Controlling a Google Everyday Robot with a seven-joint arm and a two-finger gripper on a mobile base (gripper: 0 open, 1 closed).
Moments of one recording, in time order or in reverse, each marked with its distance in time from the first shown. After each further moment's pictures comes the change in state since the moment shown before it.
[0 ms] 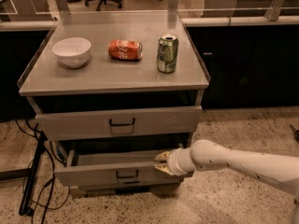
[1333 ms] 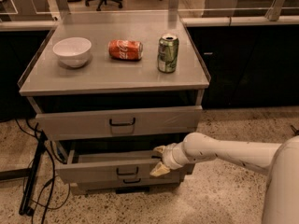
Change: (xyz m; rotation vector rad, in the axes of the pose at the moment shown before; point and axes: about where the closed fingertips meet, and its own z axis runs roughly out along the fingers) arm -0.001 -0.019 0.024 -0.026 0.046 -0.006
